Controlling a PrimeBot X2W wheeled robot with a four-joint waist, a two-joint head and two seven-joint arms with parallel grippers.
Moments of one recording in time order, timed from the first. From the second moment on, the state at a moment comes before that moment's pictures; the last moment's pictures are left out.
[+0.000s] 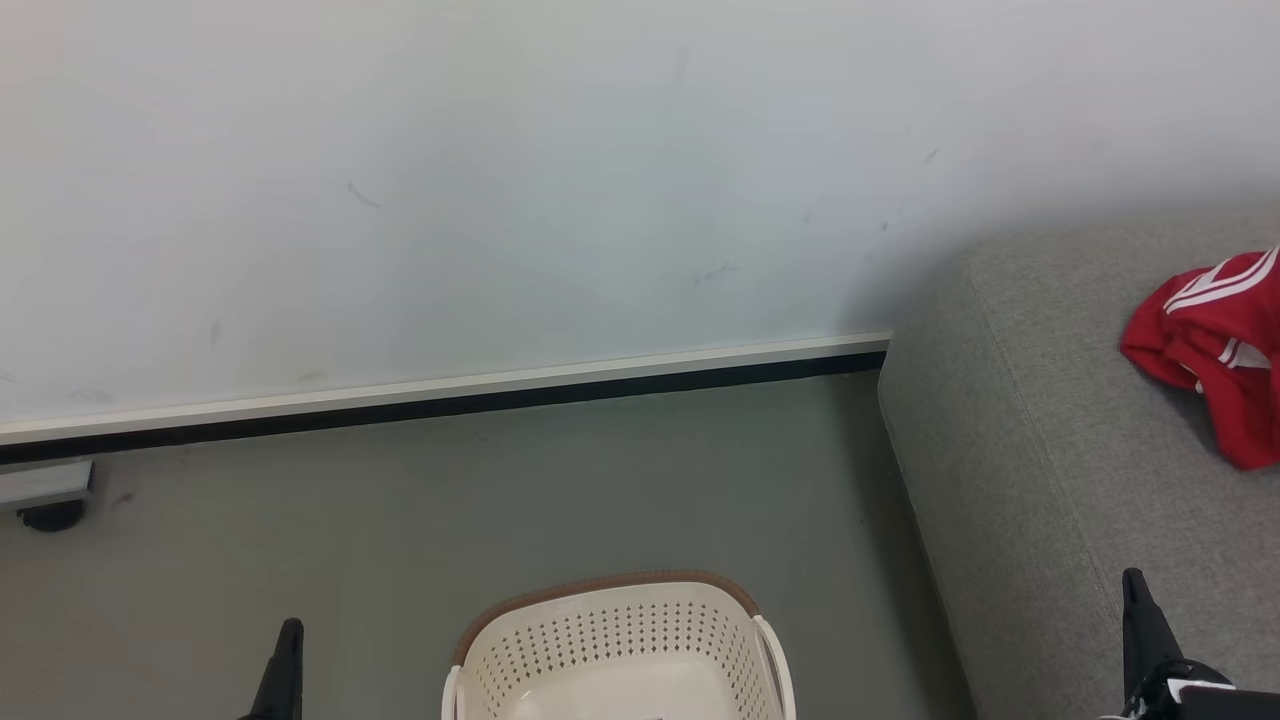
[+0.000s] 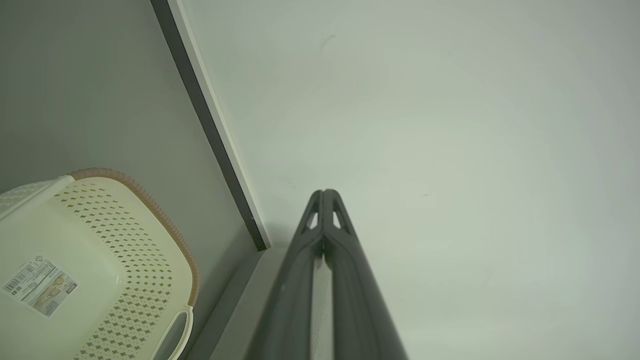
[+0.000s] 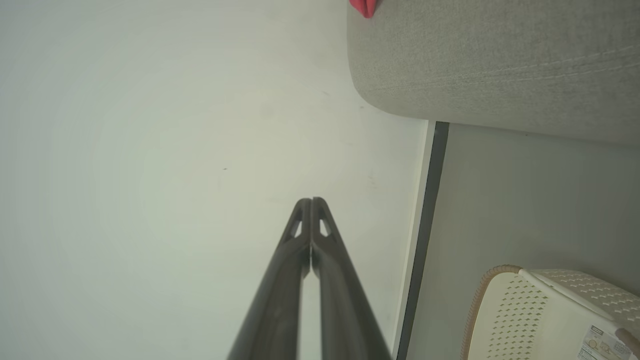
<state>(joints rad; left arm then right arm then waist) -0.09 0.08 0.02 0.21 -1.52 -0.09 0.06 0.01 -0.20 0.06 0.12 1.64 0.13 -0.08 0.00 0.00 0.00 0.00</state>
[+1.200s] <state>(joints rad) -0.12 0.07 0.03 0.23 -1.64 -0.10 0.10 -0.01 -0.23 0.07 0.13 1.81 0.13 -0.10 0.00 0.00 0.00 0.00</state>
